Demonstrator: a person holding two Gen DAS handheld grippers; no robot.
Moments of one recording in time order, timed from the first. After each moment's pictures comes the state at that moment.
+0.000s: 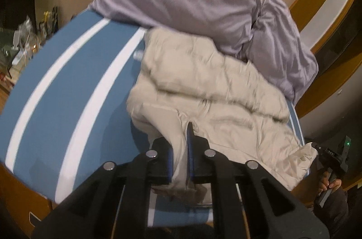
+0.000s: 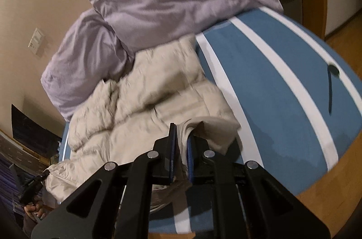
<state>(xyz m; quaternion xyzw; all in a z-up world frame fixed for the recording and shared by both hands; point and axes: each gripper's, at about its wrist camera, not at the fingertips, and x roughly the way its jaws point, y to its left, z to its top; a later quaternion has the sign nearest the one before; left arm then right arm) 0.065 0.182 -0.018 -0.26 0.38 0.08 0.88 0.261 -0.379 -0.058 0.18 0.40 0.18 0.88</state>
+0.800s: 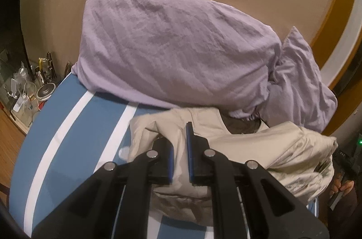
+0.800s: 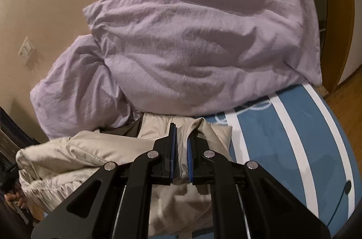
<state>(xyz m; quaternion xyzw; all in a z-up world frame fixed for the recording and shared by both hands) 0.244 0.234 0.049 -0.22 0.33 0.14 0.91 0.449 -0.294 0.027 0.11 0.35 0.19 0.91</state>
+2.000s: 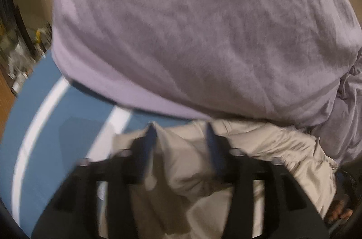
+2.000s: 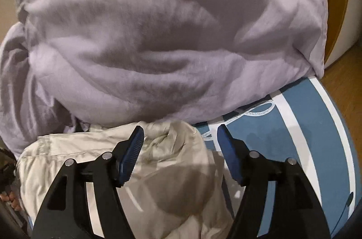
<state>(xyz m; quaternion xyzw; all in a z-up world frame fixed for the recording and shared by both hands) 0.385 0.286 -0.050 -0.24 0.43 0.22 0.84 0.548 -0.269 -0.033 0.08 0.42 0.10 0.90</state>
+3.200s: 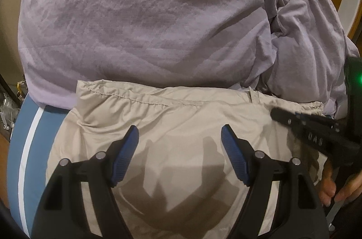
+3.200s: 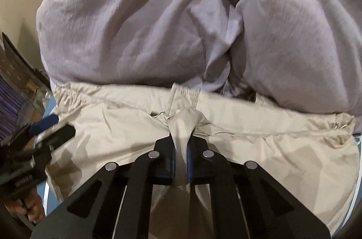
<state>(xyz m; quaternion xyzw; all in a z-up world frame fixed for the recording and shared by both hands) 0.378 0.144 -0.030 -0.11 0.42 0.11 0.89 0.470 -0.044 -0.037 -0.06 0.43 0.31 0.84</state>
